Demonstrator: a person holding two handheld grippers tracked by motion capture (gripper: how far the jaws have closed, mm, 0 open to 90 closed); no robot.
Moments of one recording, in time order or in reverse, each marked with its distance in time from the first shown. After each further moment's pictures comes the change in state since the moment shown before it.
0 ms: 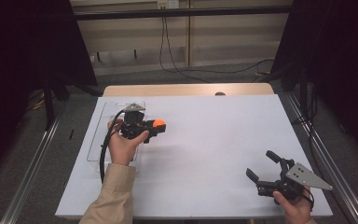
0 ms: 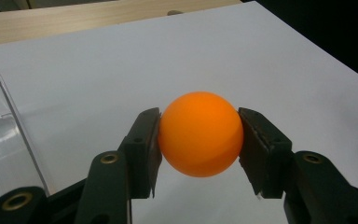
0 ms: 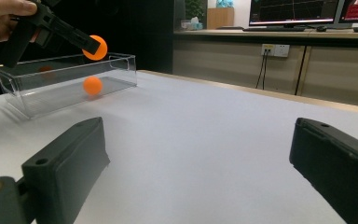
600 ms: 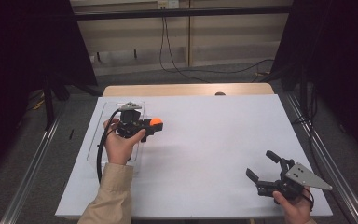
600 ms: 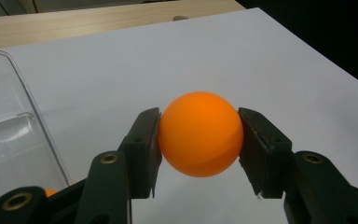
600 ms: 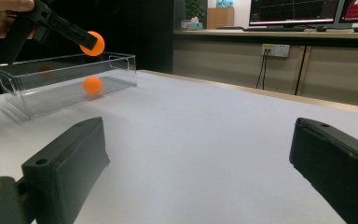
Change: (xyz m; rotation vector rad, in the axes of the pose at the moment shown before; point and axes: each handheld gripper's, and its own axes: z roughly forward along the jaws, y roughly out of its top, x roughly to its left) left arm 0.005 0.002 -0.008 -0.014 0.014 -0.012; right arm 0.000 0.000 0.000 0.000 0.000 -0.001
